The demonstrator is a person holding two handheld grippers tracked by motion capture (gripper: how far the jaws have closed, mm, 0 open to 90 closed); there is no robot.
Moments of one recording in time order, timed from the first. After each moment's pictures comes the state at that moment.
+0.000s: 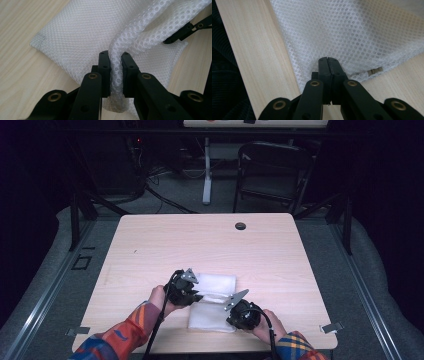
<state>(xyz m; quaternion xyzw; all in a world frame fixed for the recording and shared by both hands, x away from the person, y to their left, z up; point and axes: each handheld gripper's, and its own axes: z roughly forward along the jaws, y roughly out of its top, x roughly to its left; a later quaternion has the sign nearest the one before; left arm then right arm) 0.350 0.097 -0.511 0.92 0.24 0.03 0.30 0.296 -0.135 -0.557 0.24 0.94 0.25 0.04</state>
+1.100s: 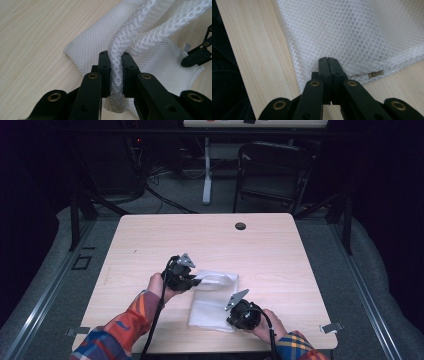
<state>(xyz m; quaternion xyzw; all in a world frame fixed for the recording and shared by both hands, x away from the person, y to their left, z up) 0.379 0.104 -0.490 0.90 0.27 0.07 0.32 0.296 -0.136 -0.557 0.23 0.94 0.25 0.04</state>
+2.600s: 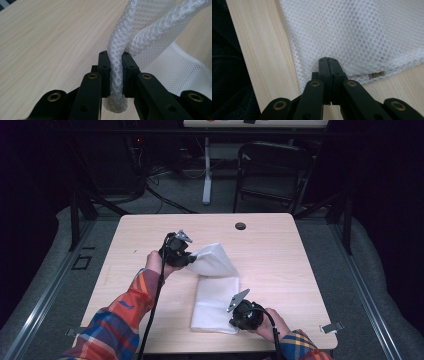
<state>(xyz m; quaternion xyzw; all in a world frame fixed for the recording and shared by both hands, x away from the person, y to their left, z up) 0.430 0.109 -0.453 0.89 0.31 0.11 0.31 0.296 -0.142 -0.554 0.21 0.95 0.23 0.03</state>
